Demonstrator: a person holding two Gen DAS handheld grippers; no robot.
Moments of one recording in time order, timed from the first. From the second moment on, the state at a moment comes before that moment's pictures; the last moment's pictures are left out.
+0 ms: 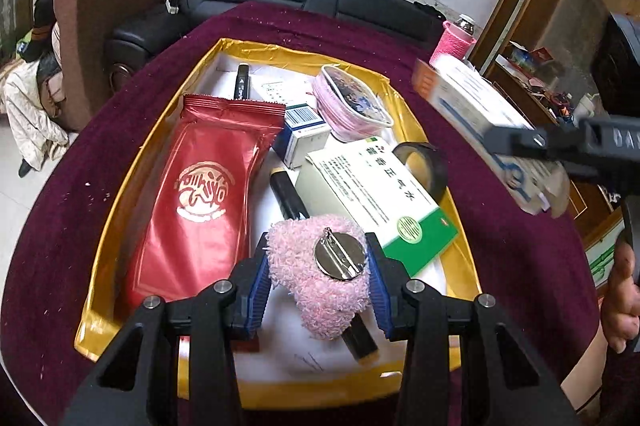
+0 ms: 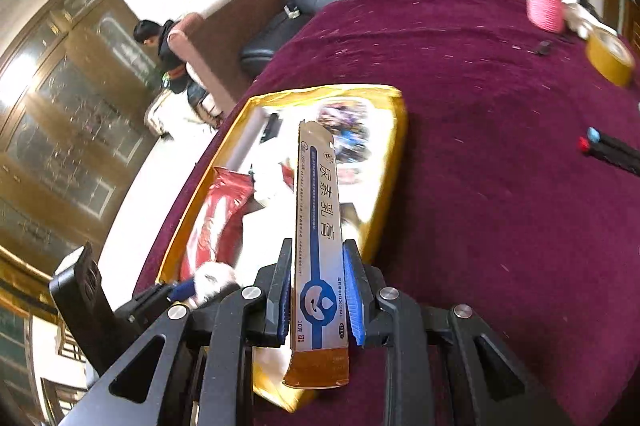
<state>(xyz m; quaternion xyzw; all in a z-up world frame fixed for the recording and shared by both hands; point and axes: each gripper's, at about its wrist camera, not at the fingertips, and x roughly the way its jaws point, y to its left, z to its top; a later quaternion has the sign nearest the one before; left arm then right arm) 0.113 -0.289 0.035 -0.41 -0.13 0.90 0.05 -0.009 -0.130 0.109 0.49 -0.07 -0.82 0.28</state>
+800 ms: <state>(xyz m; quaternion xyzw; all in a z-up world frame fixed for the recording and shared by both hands) 0.100 -0.304 0.018 -0.42 -0.17 0.89 0.07 -0.135 -0.309 0.066 0.54 0.09 -0.79 0.27</state>
